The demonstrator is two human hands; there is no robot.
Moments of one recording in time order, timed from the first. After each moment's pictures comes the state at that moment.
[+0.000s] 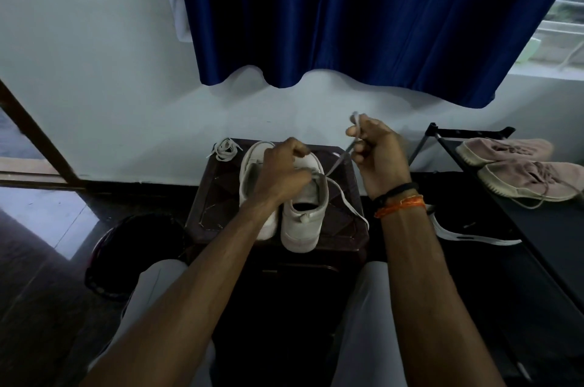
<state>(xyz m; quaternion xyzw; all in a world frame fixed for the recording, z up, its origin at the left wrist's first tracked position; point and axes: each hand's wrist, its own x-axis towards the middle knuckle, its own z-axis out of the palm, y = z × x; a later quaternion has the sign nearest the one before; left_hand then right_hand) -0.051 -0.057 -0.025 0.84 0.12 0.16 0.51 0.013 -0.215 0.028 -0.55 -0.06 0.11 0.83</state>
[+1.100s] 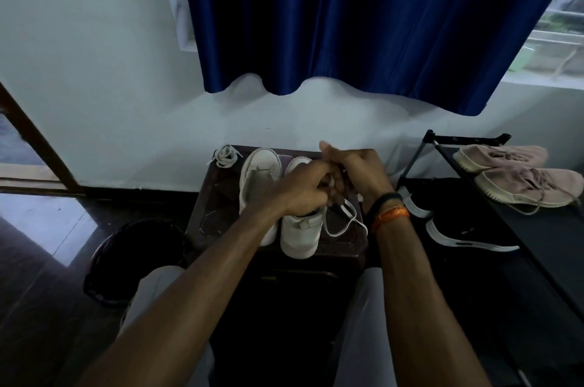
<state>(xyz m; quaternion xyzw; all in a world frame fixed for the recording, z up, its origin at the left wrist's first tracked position) -0.062 -0.082 0.007 0.87 -0.08 -0.01 0.48 -0.005 -0.210 0.025 -0.79 -0.09 0.12 0.59</state>
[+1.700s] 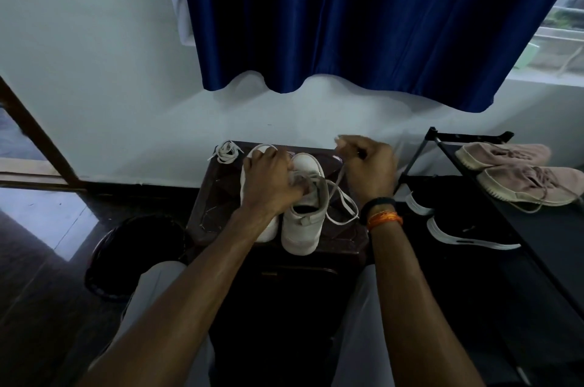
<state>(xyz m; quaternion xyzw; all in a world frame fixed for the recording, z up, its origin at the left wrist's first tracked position) -0.070 -0.051 -0.025 0.95 0.15 0.18 0.22 0.006 -0.208 0.000 -0.81 -0.13 -0.13 0.55</state>
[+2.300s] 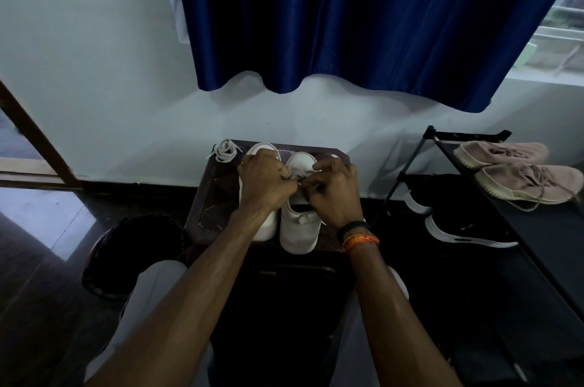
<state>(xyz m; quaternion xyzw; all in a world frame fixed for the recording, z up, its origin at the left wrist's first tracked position) -0.065 -0.045 -0.033 0.90 0.21 0.17 0.35 0.000 -0.189 -0.066 -0.91 -0.27 -0.10 0.30</state>
